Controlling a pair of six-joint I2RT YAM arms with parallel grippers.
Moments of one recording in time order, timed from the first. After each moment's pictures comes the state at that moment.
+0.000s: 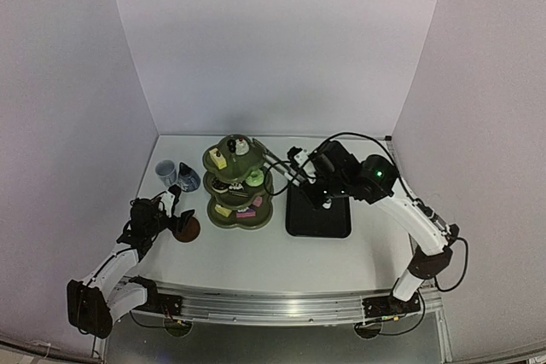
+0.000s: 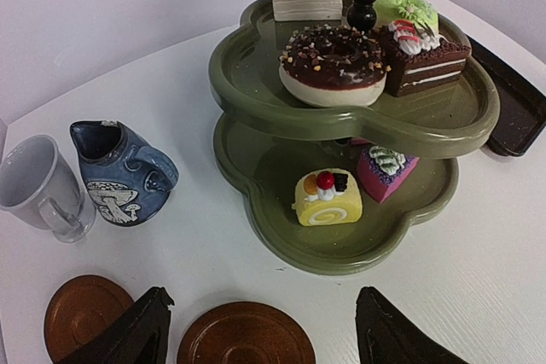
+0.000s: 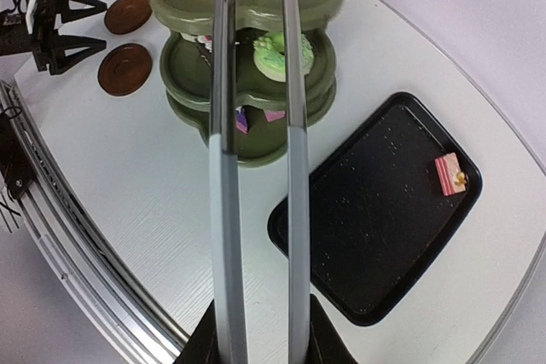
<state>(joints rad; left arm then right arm) -0.19 0.94 0.43 0.05 0.34 0.21 0.96 1.74 2.18 -1.32 0.14 0.13</state>
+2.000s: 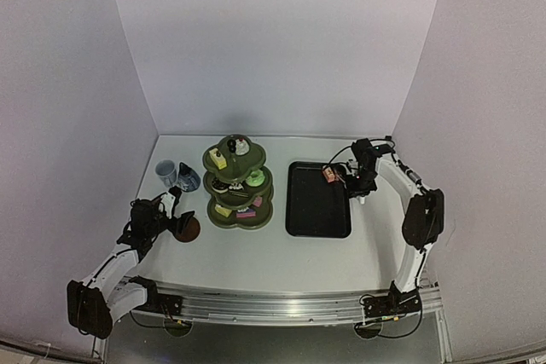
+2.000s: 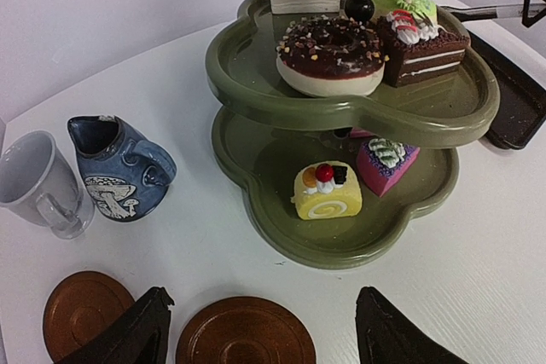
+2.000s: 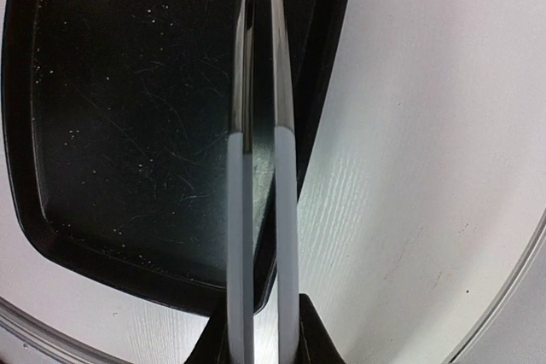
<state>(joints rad) -0.19 0.94 0.42 0.04 0.34 0.22 0.28 1.95 1.70 -1.17 -0.08 0.13</state>
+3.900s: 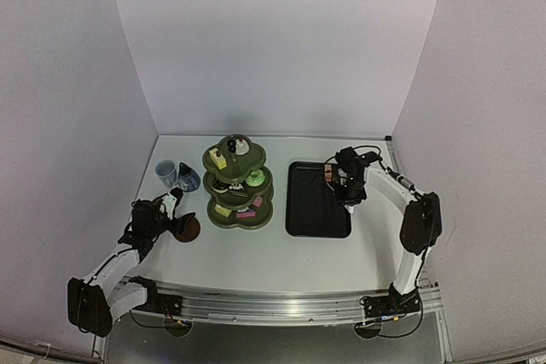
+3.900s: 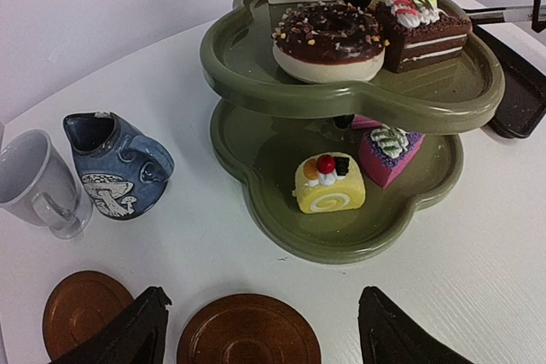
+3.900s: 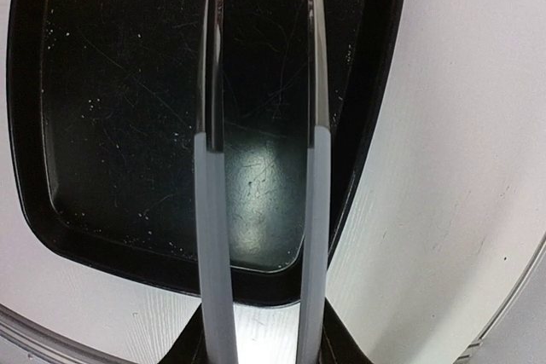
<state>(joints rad) -0.19 0.96 0.40 0.07 0.34 0.25 0.42 1.91 1.62 -1.15 -0.01 0.29</state>
